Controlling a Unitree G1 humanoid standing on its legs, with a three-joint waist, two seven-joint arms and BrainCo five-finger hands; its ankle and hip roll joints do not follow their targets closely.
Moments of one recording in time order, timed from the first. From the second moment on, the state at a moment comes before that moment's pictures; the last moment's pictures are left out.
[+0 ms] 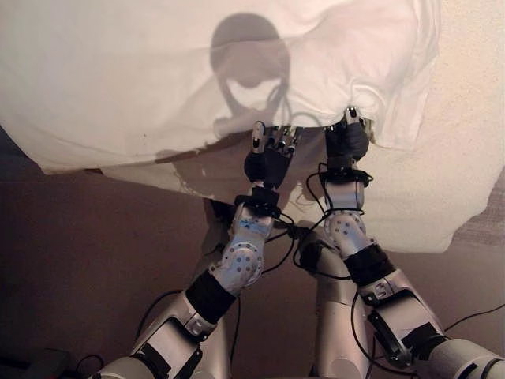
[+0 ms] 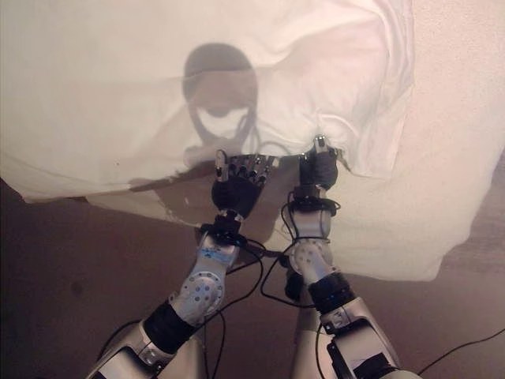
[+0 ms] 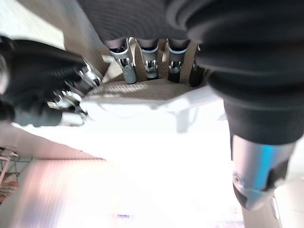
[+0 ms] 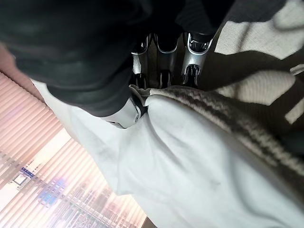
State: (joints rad) left arm -0.59 0.10 -0.59 -0.03 -1.40 -0.47 0.16; right arm -0.69 -0.14 0.25 0.24 1.23 -0.55 -0.21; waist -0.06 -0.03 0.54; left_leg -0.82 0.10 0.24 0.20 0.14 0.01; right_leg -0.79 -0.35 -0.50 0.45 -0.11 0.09
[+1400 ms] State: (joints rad) left arm -0.57 0.26 -0.25 0.10 -1.31 -0.50 0.35; right arm -0.69 -0.15 0.27 0.23 1.21 -0.50 -0.21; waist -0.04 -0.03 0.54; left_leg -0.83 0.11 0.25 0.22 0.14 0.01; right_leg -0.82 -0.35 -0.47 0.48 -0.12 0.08
